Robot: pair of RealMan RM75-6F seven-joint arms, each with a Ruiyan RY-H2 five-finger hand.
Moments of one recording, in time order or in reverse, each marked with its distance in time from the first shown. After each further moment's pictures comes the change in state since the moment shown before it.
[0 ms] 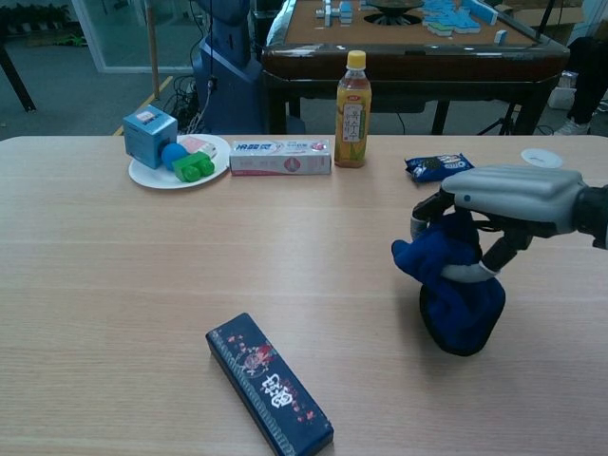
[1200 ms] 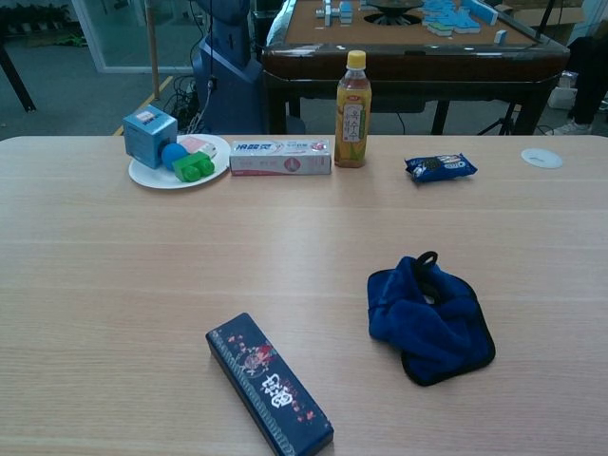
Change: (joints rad) left arm -0.040 -0.017 -0.006 0.023 0.069 -0.006 -0.032; right arm -0.443 0.223 -0.022 -0.141 0.103 0.548 -0.258
